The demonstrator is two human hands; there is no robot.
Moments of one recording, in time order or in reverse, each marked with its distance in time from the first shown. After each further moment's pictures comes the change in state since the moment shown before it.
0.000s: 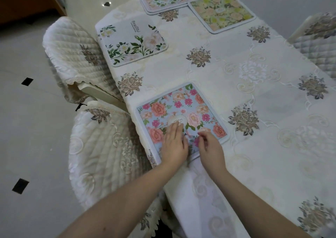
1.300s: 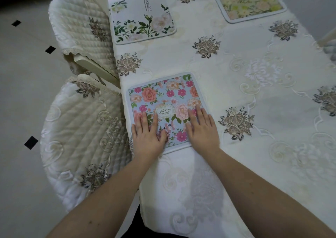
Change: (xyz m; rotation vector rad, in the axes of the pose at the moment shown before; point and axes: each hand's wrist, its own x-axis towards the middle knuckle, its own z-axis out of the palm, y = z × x) left_hand -0.011 -0.015 0.031 0.417 0.110 -0.359; right_hand 0.087 0.069 -0.014 -0.708 -0.269 -0.431
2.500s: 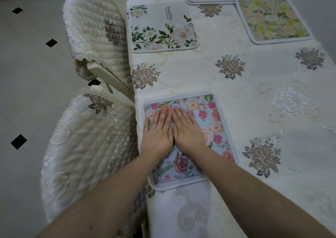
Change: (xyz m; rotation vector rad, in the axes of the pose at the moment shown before) left_hand 0.098 -0.027 -0.010 0.009 0.074 0.189; right_hand 0.110 -0.095 0.018 -0.093 -0.057 -0.313
